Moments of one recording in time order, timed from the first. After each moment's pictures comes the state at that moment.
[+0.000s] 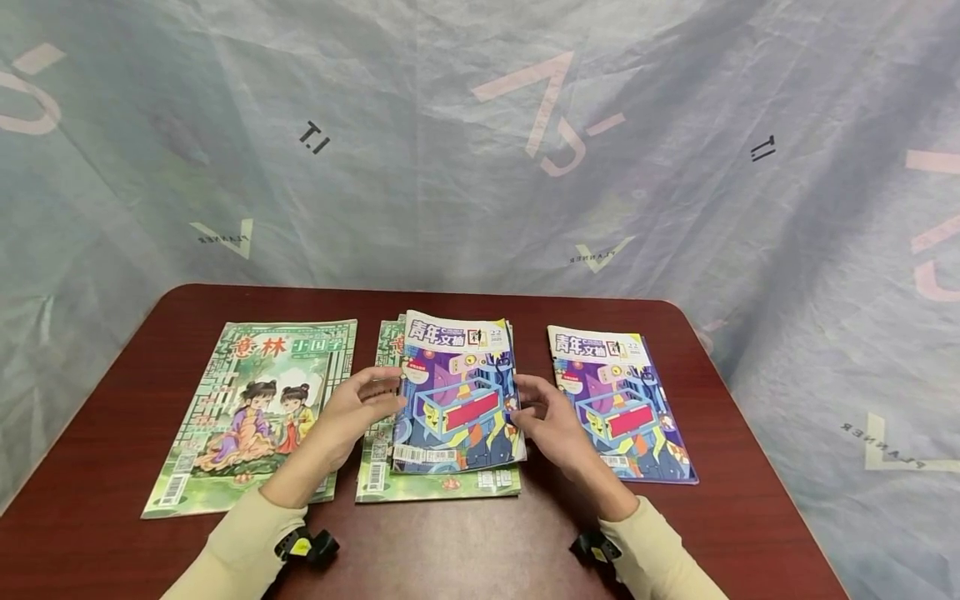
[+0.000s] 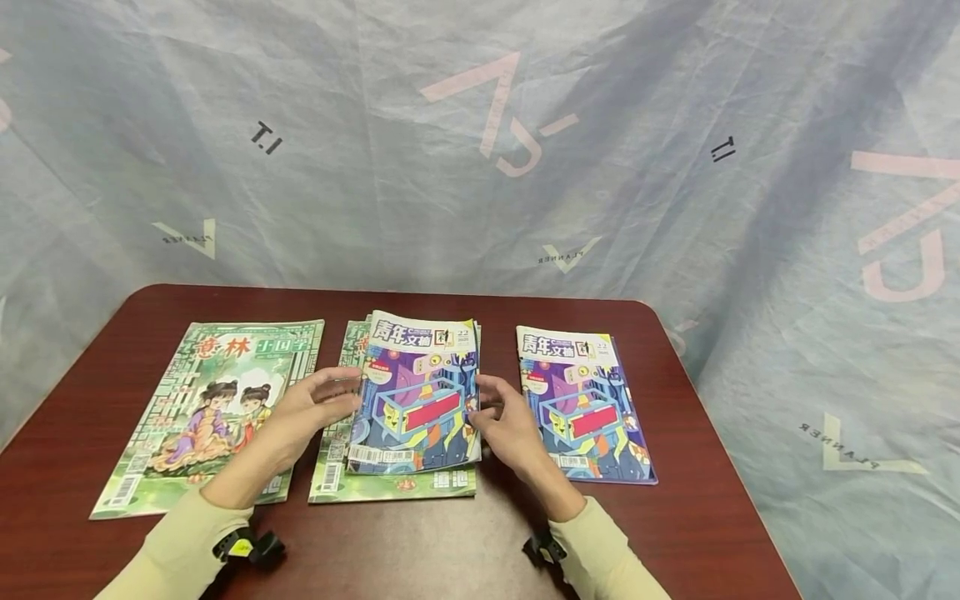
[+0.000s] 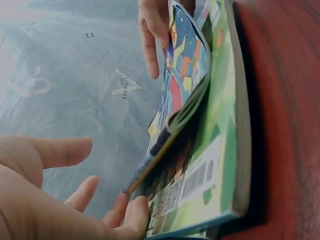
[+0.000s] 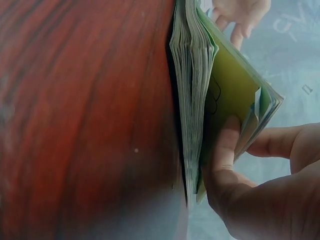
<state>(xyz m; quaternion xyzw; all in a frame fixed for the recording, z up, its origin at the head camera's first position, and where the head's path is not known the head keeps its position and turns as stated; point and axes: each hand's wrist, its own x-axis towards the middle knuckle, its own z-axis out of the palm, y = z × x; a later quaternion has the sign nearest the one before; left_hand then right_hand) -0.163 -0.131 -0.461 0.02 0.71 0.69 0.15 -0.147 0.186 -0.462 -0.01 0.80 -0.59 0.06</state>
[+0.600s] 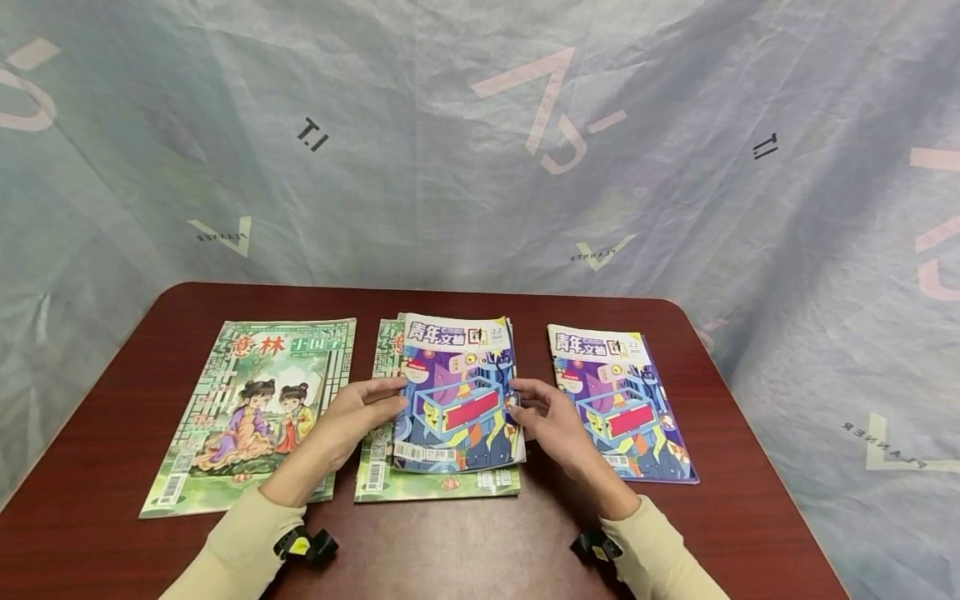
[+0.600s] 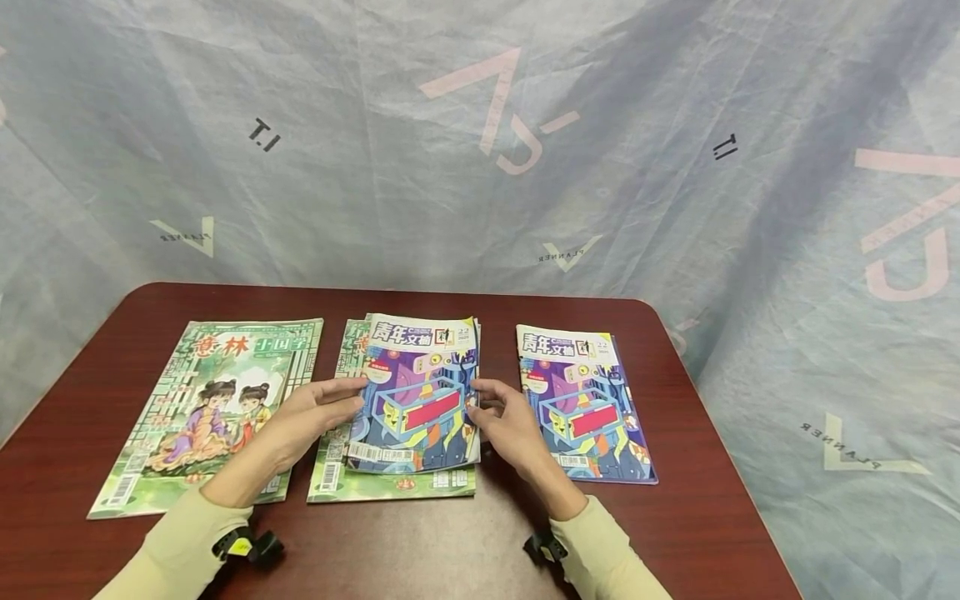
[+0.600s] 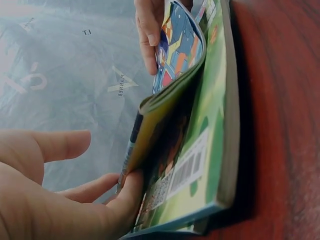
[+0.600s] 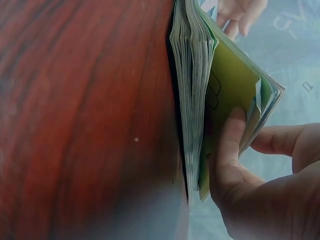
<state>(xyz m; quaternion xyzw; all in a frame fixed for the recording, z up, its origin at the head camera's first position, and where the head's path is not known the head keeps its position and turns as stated) -0.165 -0.130 -0.463 0.03 0.71 0.68 0.19 -0.148 0.187 -0.462 0.01 0.80 -0.60 0.08</state>
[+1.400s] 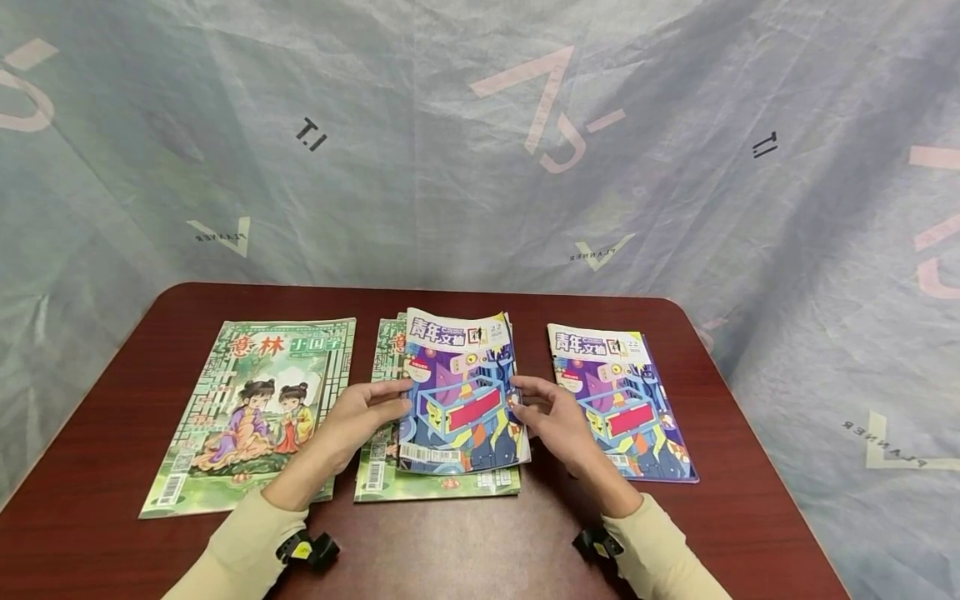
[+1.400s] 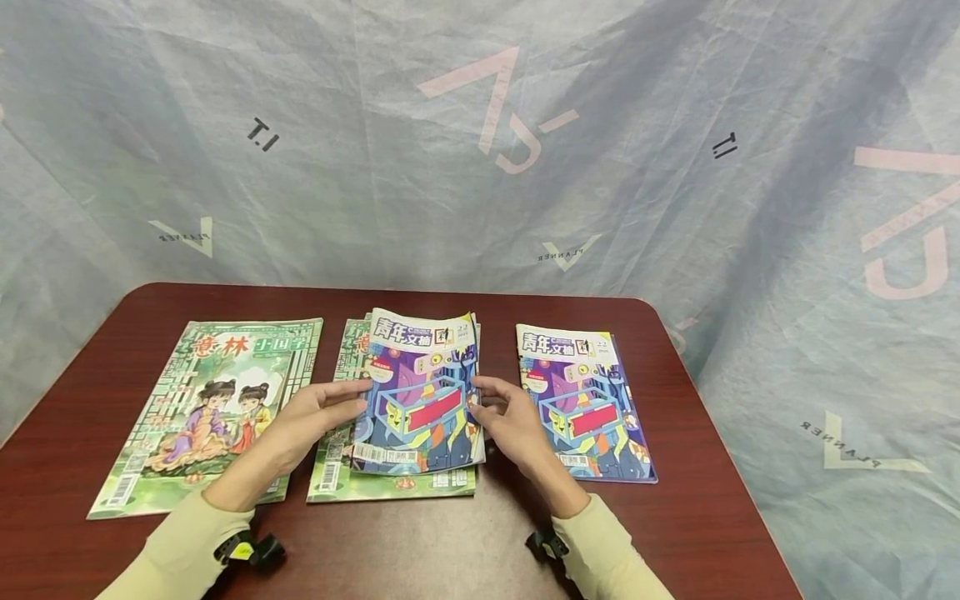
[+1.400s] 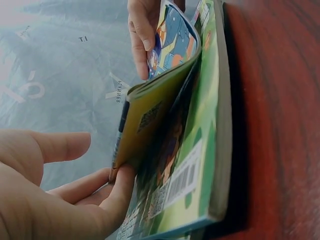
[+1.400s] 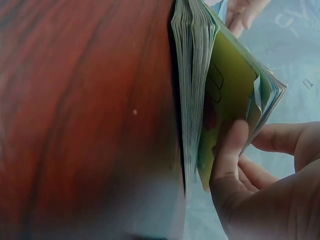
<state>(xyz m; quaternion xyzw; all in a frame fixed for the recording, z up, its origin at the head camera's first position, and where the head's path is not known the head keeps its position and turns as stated) -0.162 -0.124 -0.464 0.05 0.74 0.65 0.17 -0.150 0.189 -0.461 0.02 0.81 -0.58 0.06</state>
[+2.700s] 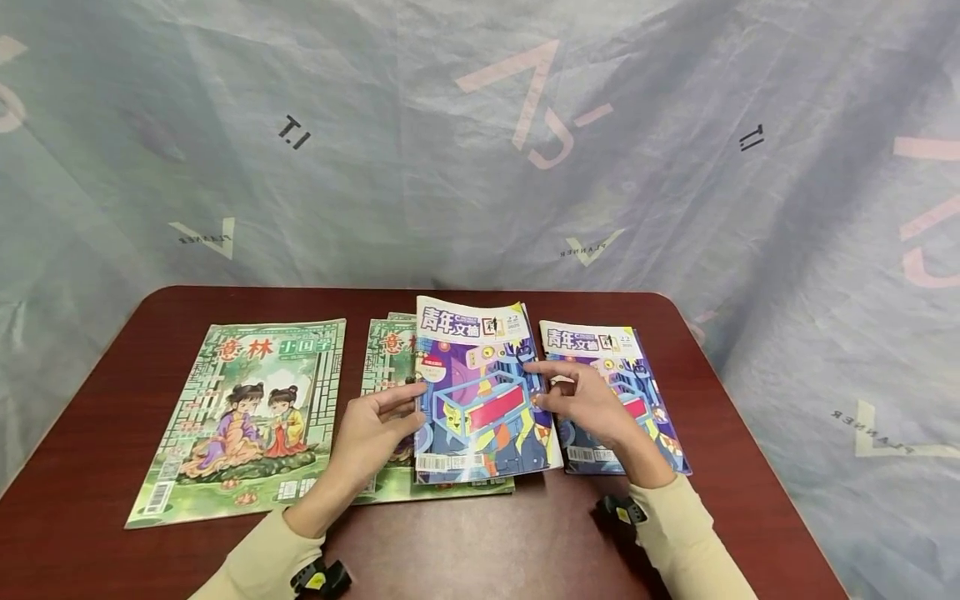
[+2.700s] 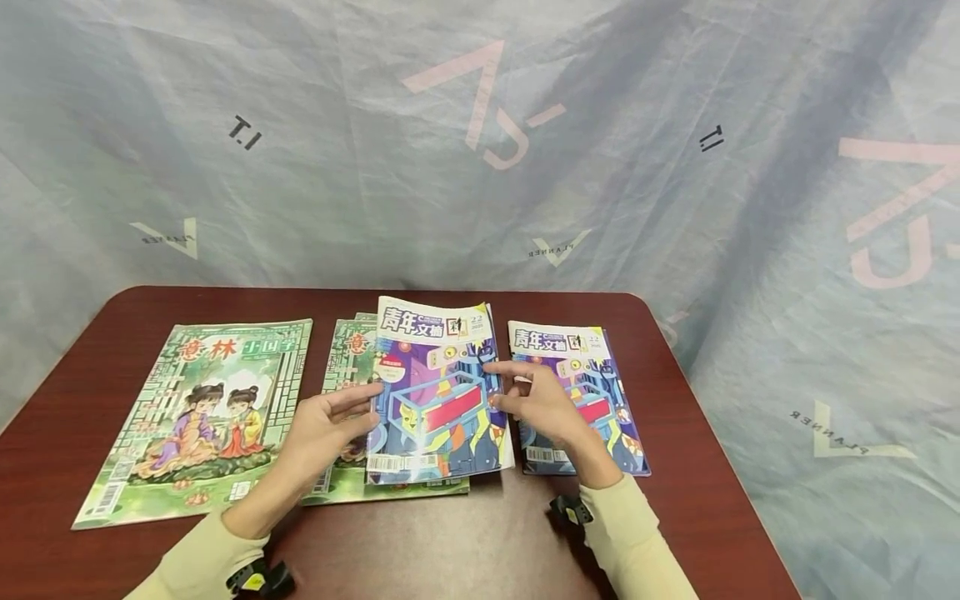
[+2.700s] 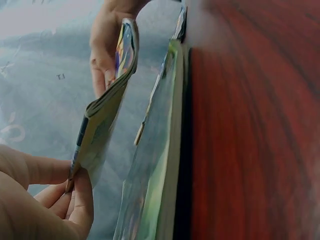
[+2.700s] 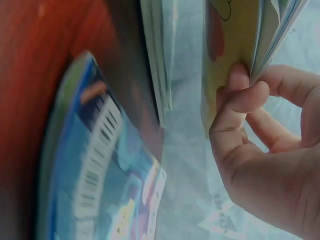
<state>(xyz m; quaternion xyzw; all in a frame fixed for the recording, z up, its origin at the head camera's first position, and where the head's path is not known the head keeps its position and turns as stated) -0.138 -0.082 -0.462 0.01 0.75 0.66 0.05 -0.170 0.249 -0.433 -0.07 0.83 -0.54 0.13</state>
